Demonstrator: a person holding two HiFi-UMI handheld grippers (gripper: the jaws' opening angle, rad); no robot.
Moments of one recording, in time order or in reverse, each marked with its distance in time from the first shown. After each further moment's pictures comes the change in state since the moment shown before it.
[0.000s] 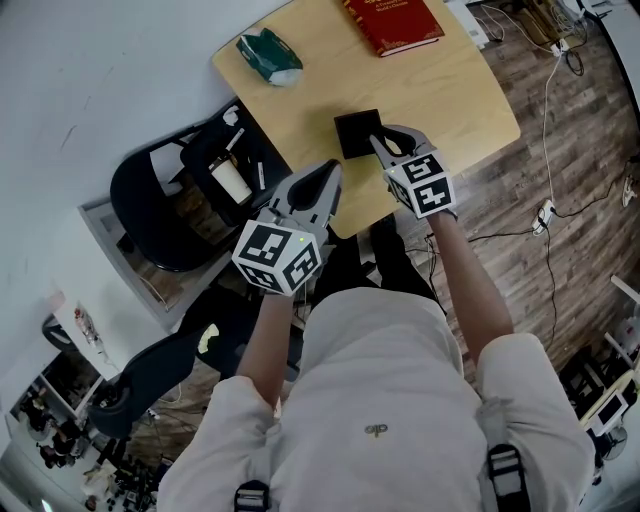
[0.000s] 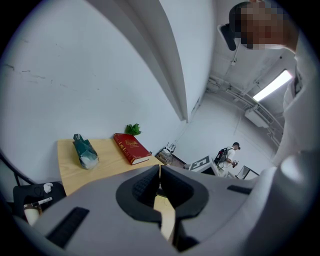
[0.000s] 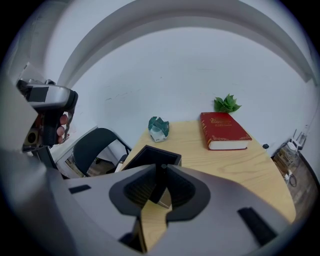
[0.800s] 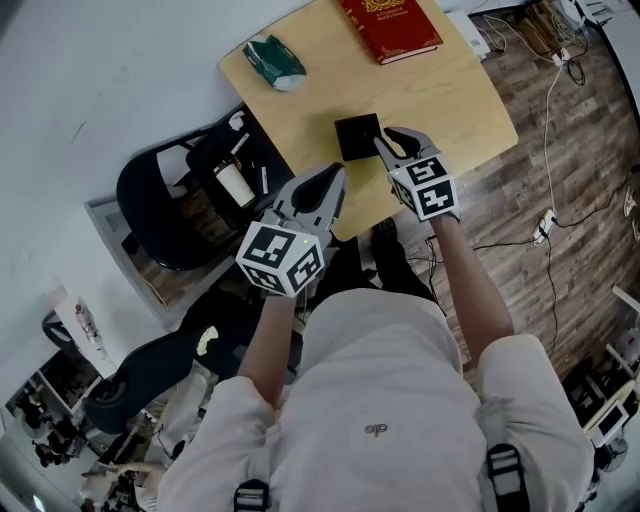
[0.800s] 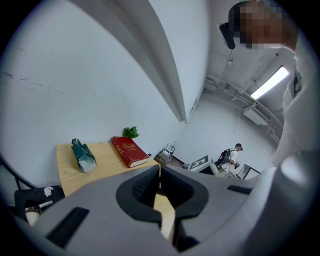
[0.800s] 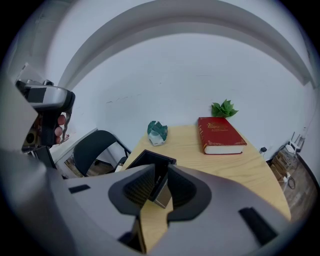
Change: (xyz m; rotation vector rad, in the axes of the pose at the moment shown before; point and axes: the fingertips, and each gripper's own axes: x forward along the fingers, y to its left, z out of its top) left arm -0.005 -0.021 0.007 0.032 -0.018 0.002; right arm -0.019 -0.006 0.008 -0.009 -0.032 -0.015
